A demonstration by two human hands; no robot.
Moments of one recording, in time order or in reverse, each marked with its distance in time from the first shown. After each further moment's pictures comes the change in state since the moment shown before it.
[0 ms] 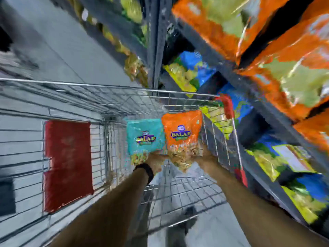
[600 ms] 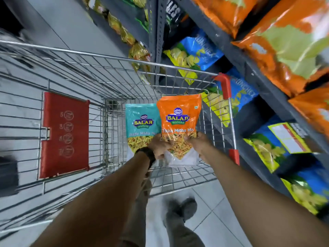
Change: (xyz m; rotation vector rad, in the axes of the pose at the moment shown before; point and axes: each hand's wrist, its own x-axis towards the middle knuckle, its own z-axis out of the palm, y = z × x) left_hand -0.032 -0.008 0.032 0.115 -0.017 0.170; right_hand -0.040 -0.026 -0.006 0.214 -0.042 0.037
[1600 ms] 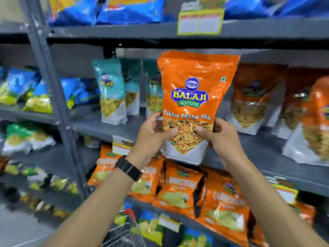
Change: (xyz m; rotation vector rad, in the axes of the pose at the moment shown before) left_hand -0.511 0.270 0.277 0.202 -0.364 1.452; right_hand -0.538 -0.109 -0.385 0.540 0.602 -1.232
